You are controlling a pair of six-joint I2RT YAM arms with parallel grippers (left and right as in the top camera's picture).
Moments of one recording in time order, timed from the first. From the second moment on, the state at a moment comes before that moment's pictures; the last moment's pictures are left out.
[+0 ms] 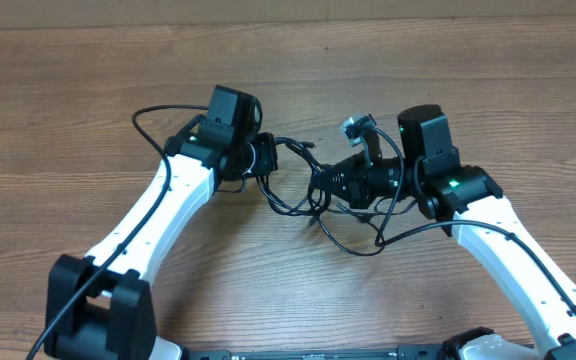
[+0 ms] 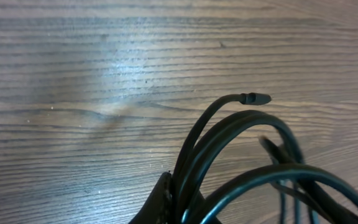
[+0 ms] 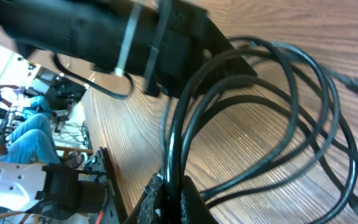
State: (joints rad) left arm -0.35 1.66 1.21 -0.62 0.24 -0.52; right arm 0.34 1.39 0.98 -0.38 -0.89 0.13
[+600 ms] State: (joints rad) left arm -0.38 1.72 1.21 -0.64 0.23 -0.53; right arm 0.23 1.39 0.98 -0.06 -1.03 0.28
